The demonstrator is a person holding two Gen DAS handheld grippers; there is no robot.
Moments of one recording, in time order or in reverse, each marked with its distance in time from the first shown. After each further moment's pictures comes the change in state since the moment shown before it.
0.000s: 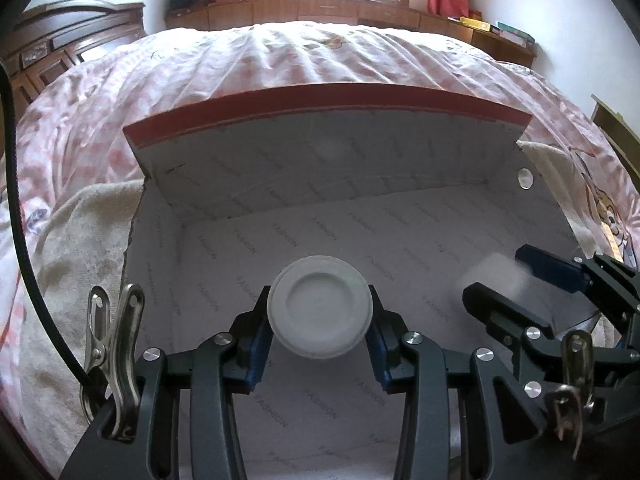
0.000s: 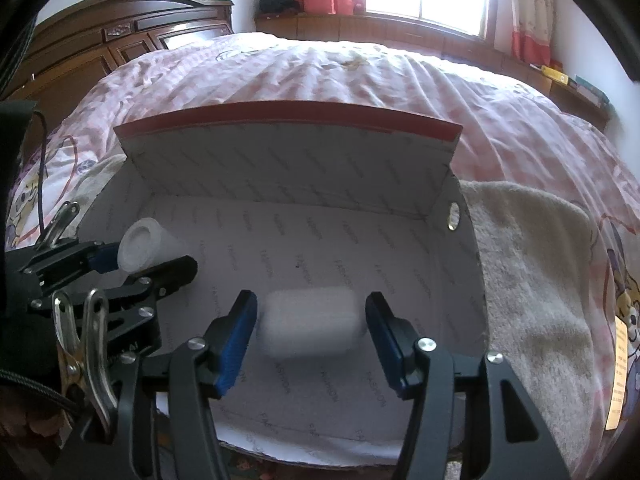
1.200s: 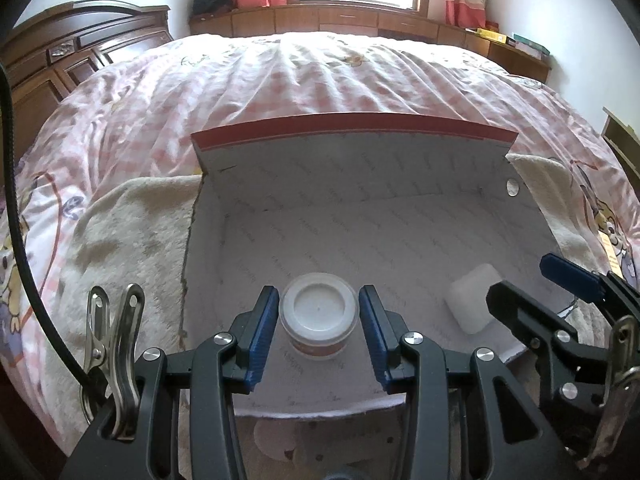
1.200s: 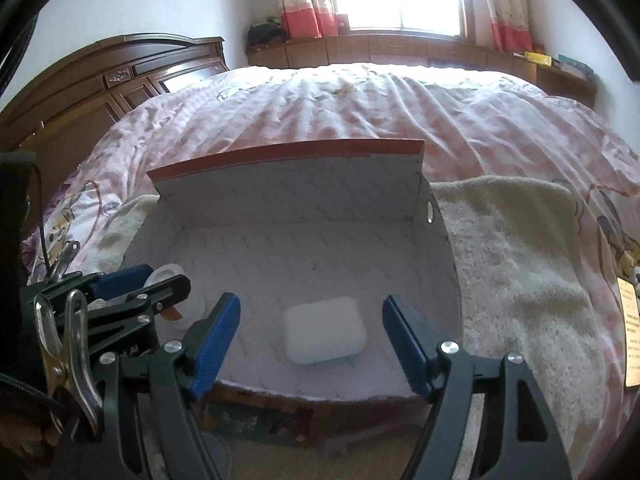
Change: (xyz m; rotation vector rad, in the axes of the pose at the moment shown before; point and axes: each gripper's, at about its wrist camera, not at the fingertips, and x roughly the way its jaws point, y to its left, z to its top) left arm -0.046 0.004 -0.013 -0.054 -0.025 0.064; right arm -0.048 -0.005 -0.015 0.113 -0.100 0.068
